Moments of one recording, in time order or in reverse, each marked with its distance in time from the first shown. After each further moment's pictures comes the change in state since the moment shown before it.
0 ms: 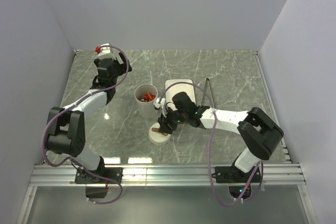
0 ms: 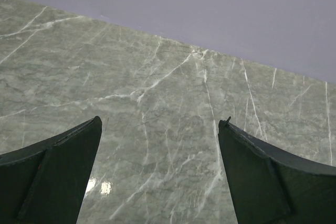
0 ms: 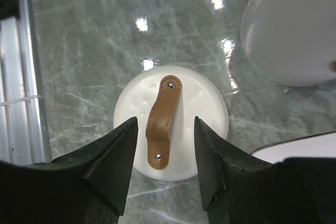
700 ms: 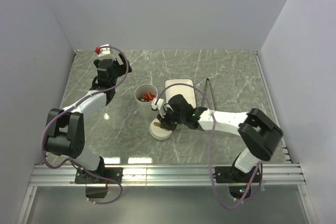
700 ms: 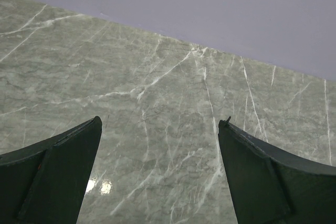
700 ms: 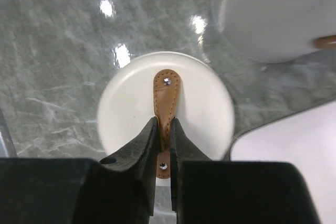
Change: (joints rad) left arm -0.001 -0.016 -0.016 -0.005 0.003 0.000; right arm 0.073 0.047 0.034 -0.061 0.233 0.012
